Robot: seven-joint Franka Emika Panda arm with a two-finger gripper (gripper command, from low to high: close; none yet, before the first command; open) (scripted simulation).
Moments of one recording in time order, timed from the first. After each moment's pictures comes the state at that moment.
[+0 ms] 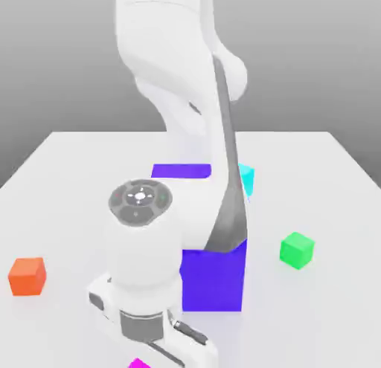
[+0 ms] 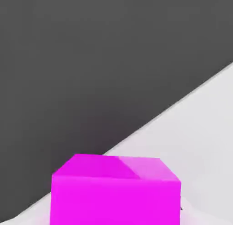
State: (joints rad) arm -0.16 0.39 0.05 -2.28 -0.04 2.68 1.33
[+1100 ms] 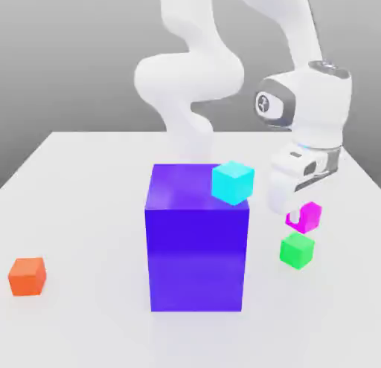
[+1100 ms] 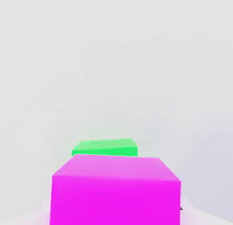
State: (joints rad) arm 0.30 -0.12 0.51 -2.94 0.13 2.83 0.77
